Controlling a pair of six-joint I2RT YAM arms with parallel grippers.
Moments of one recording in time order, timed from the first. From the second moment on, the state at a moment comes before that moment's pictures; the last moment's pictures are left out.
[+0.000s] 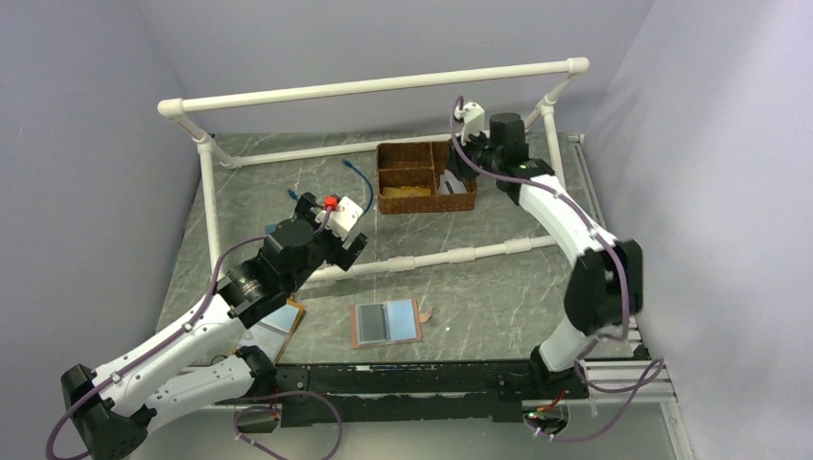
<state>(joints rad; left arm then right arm) -0.80 0.87 0.82 -0.23 -0.33 0.24 0.30 1.72 1.42 -0.19 -0.27 -0.14</state>
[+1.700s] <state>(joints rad) -0.75 0.96 0.82 -0.29 -0.21 0.21 -0.29 0.85 0.64 -0.33 -1.14 -0.44</state>
